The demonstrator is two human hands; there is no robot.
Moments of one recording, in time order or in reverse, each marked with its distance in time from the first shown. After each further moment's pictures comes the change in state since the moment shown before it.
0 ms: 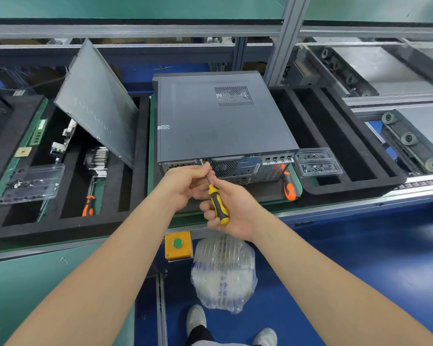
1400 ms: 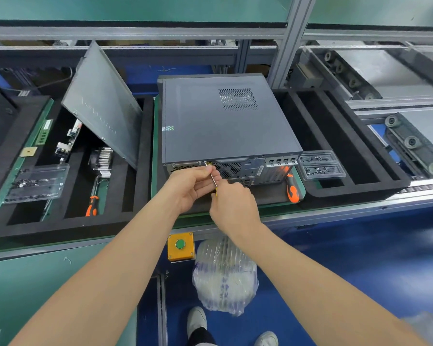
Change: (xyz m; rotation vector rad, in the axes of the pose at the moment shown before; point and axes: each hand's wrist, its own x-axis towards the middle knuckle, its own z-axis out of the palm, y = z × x) left_hand 0.000 -0.003 -0.001 -0.054 -0.019 -0.005; right_hand 0.008 0.011 0.018 -1.661 0.816 -0.532
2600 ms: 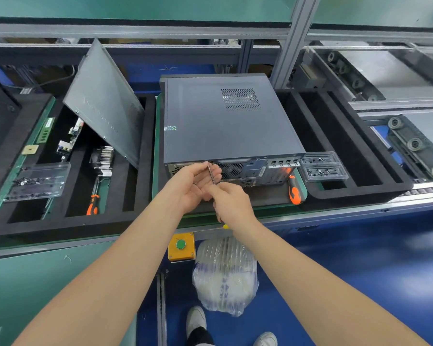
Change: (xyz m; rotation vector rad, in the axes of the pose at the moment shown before) left_hand -0.003 0.004 0.006 -0.231 0.011 -0.089; right_hand 0.009 -0.002 0.004 0.847 -0.163 0.332
